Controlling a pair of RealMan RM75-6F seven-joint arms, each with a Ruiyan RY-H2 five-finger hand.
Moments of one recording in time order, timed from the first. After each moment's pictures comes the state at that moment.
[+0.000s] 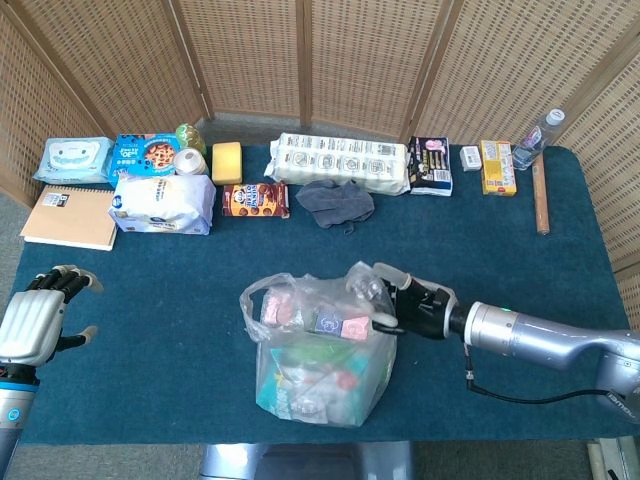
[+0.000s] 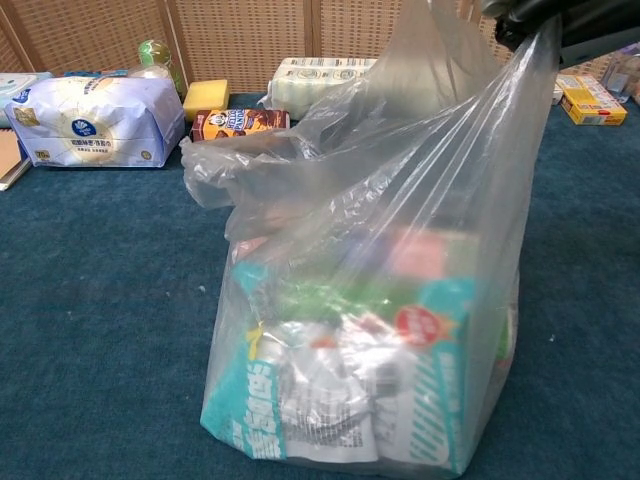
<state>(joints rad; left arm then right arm) -0.21 -0.99 -0.09 -1.97 1.36 1.38 0.21 1.35 -0.78 -0.39 -1.77 -1.85 0.93 2.81</state>
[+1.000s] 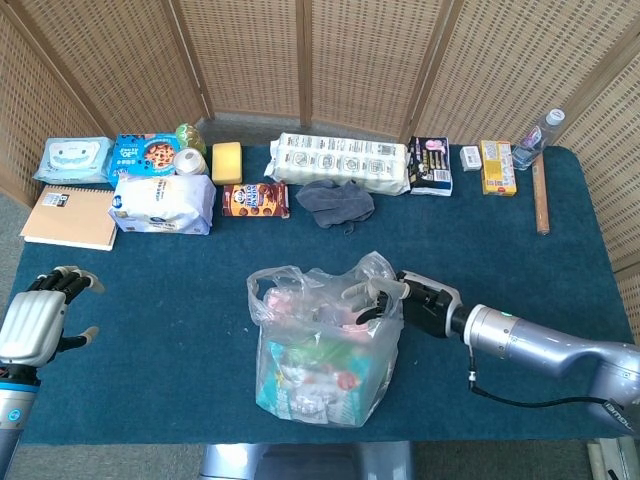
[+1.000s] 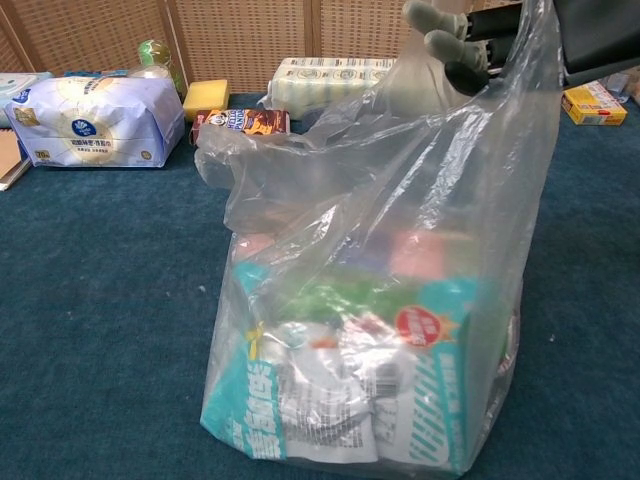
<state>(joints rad) -0.21 -0.99 -0.09 -1.96 1.36 1.38 0.20 1.26 -0.77 -0.28 -1.82 -1.82 0.80 2.62</state>
